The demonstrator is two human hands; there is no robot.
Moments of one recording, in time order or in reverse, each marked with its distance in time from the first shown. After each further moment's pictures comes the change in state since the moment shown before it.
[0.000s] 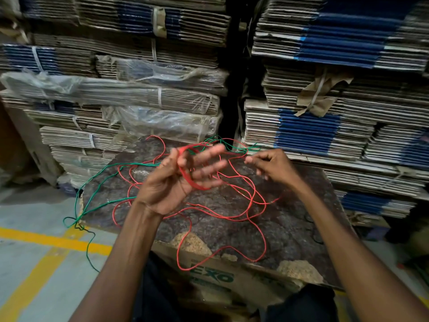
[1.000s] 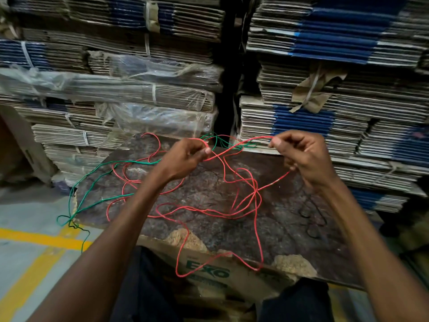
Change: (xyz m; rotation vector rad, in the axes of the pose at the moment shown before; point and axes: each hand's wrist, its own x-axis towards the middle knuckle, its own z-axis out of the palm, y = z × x) left_hand 0.049 -0.004 -0.050 1.517 0.297 -0.125; right_hand -0.061 -0.058 -0.040 0.300 0.137 -0.299
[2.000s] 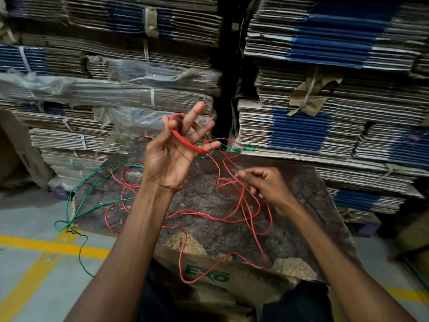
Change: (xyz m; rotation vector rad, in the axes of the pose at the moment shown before) left_hand -0.014 0.045 -0.014 -1.595 -0.013 0.205; right_hand -0.017 0.066 0.046 -0.096 -0.041 0.397
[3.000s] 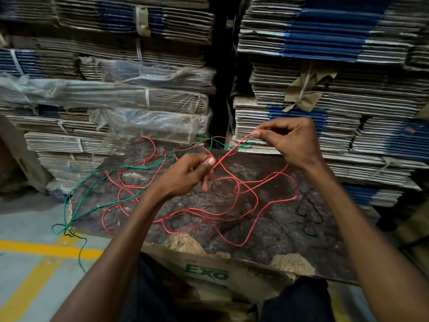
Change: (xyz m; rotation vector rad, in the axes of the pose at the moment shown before) left_hand -0.012 -0.029 -0.010 1.367 -0.062 -0.296; right_hand 0.021 -0.075 -0.055 -0.258 0.244 -0.484
